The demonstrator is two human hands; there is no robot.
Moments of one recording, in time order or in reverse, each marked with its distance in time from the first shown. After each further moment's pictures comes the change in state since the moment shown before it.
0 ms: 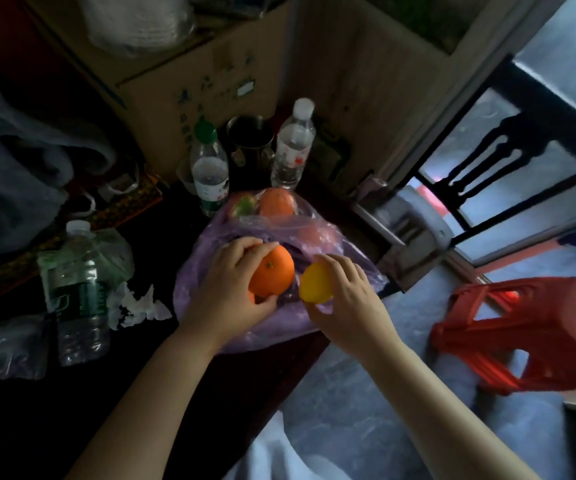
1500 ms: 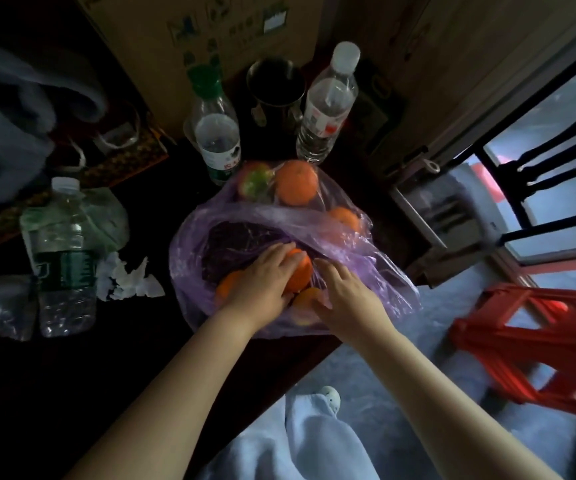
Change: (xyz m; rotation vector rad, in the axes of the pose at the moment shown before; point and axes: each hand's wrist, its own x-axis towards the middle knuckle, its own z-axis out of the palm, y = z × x) left_hand 0.033 -0.034 0.101 0.154 -0.352 -0.161; right_hand 0.049 0.059 0.060 -0.052 -0.485 0.029
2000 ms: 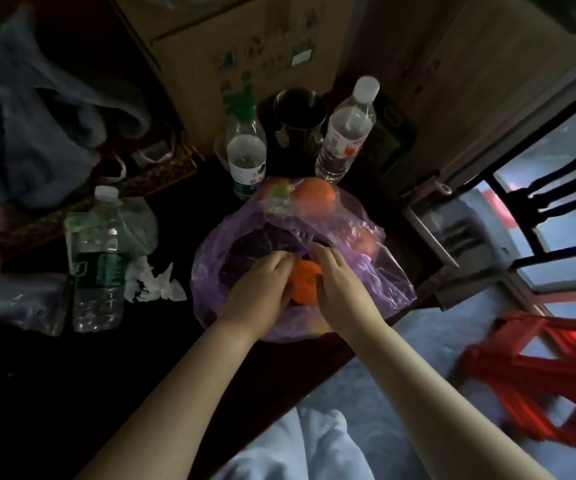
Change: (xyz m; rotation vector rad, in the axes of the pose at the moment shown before) left_hand -0.024 -0.006 -0.027 -0.107 0.168 -0.095; right_hand 0.019 -0.046 -0.012 0.245 0.144 -0.096
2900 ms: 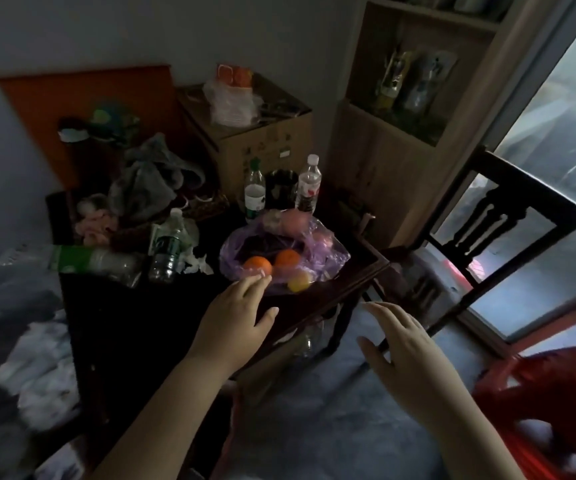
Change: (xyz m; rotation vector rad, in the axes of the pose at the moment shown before) left_hand -0.286 0.142 -0.056 0.157 0.341 0.059; right_hand -0.370 -0.042 -0.091 -0.273 0.293 -0.156
